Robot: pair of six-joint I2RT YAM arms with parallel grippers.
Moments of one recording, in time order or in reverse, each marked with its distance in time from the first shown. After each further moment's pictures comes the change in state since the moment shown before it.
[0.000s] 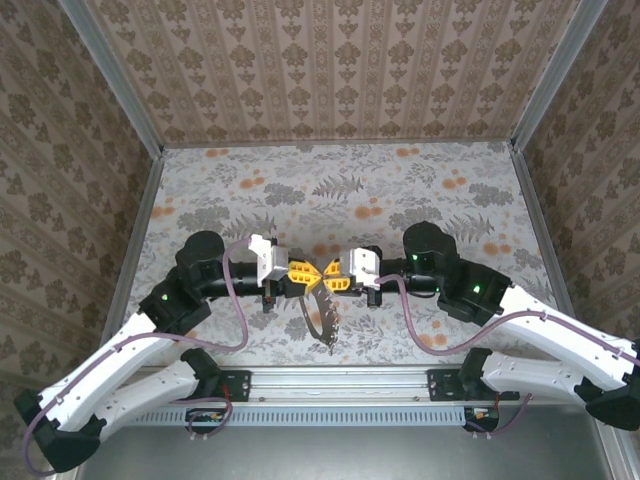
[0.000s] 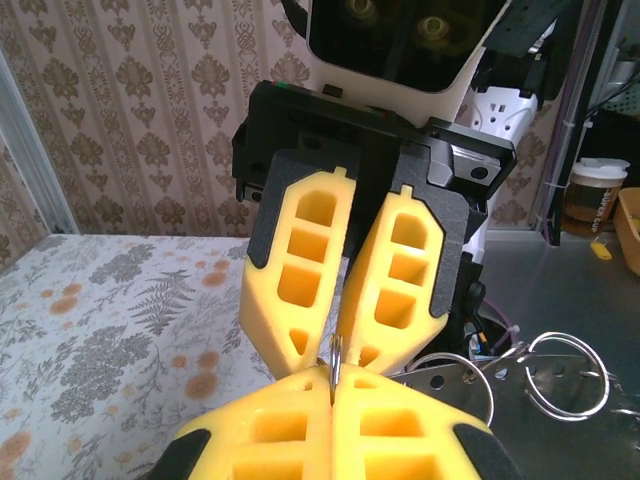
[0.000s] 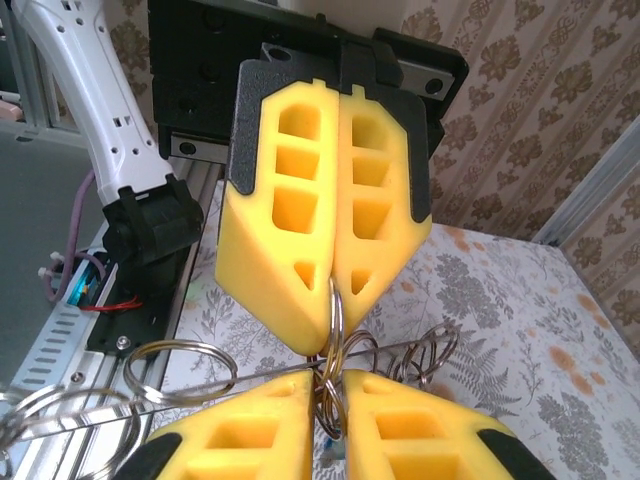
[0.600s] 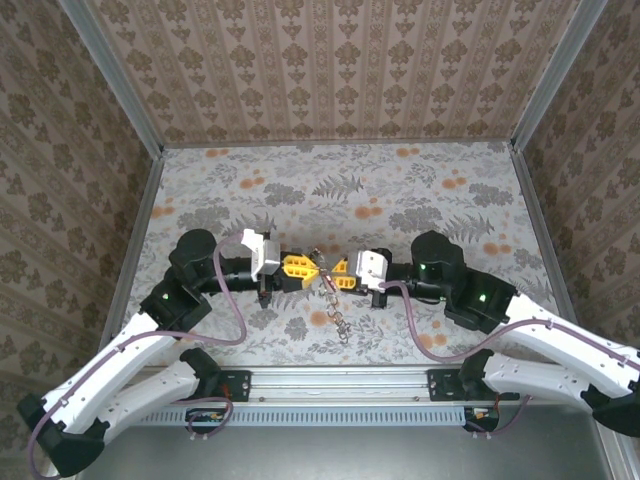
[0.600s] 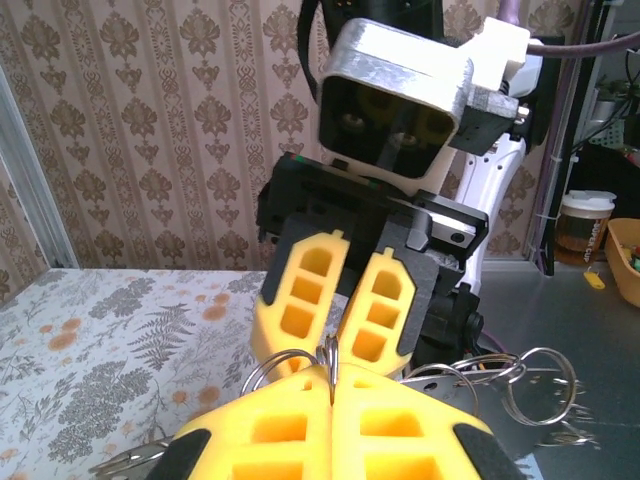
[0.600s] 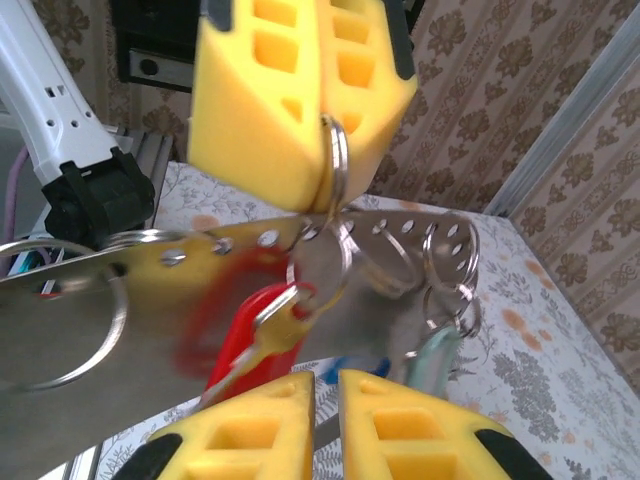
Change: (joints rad) left arm 0.056 0.000 -0.019 0.113 0.076 -0.056; right arm 0.000 -0.083 -0.091 0.034 0.120 0.008
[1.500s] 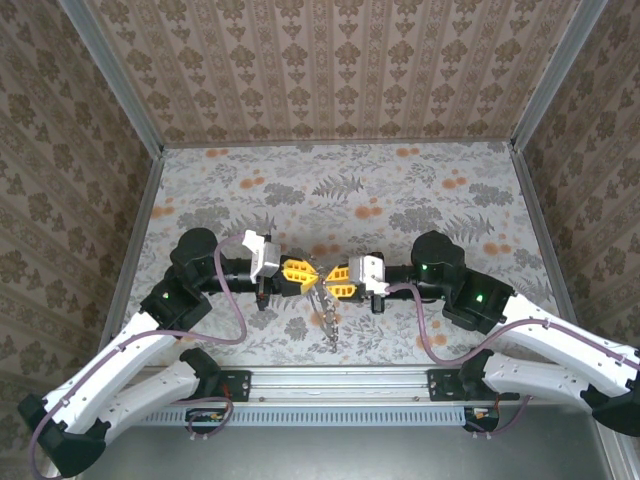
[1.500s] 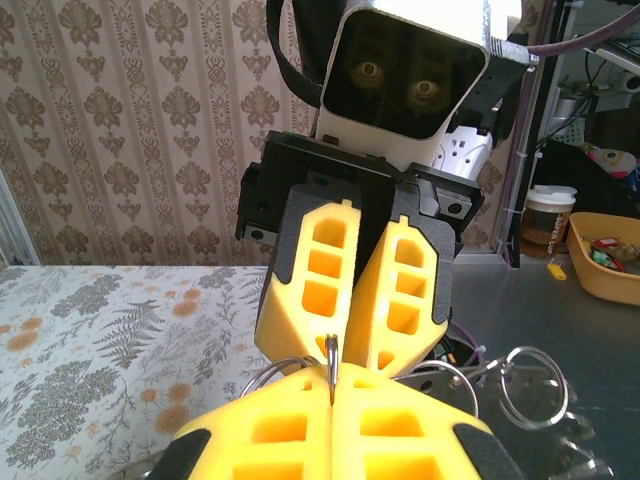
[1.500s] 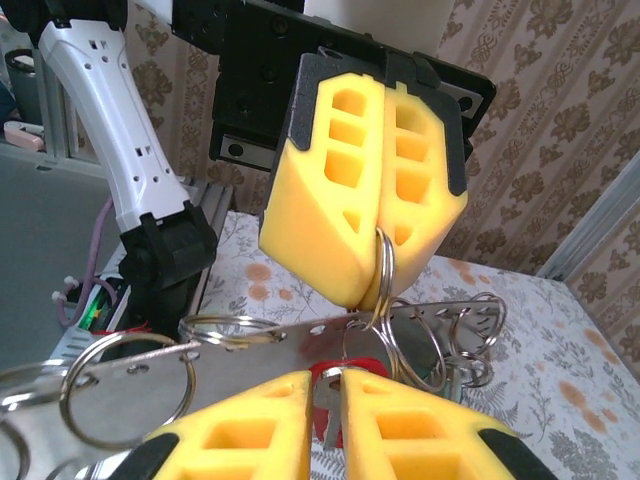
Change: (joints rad) left arm 0.011 0.005 0.000 -0.022 0.071 -0.004; right arm 0.000 0.024 -0.009 0.095 -0.159 0.023
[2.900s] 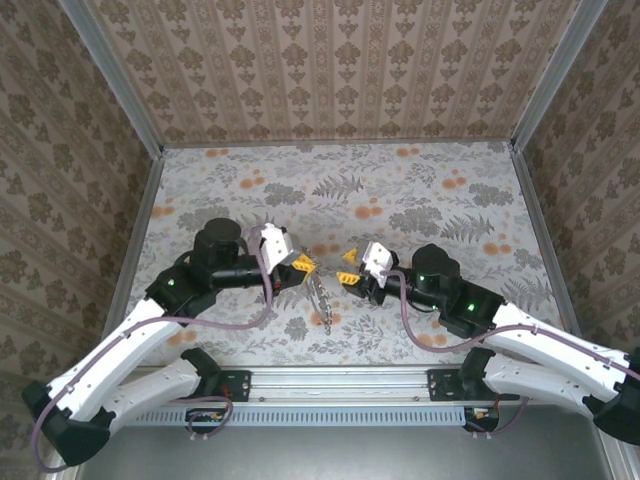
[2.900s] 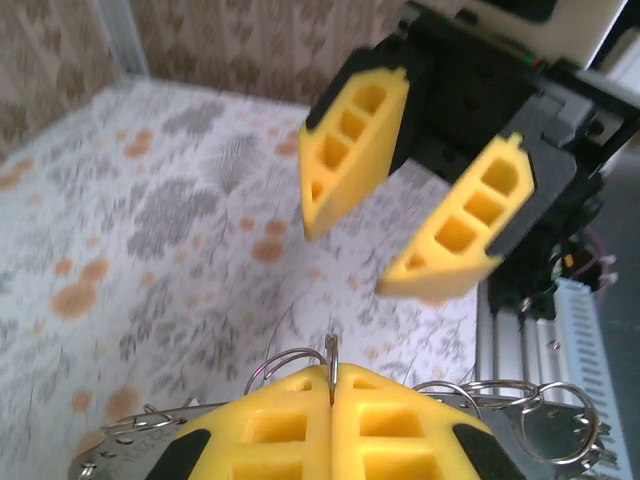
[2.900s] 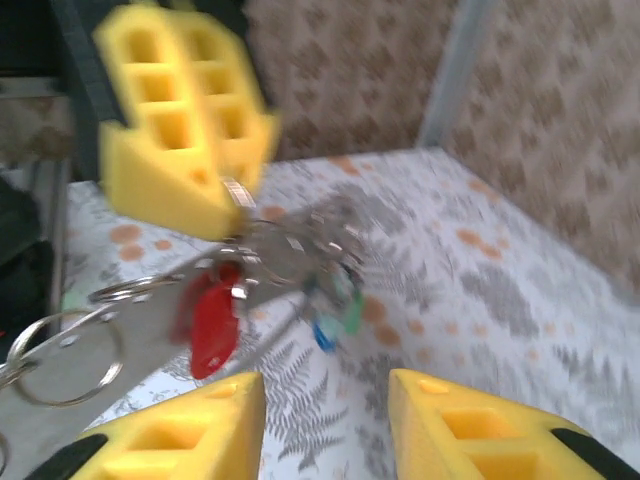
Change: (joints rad) left arm 0.000 0.111 0.093 -0.391 -0.334 0.152; right arm -0.067 -0.044 -0.225 0.143 0.333 0.230
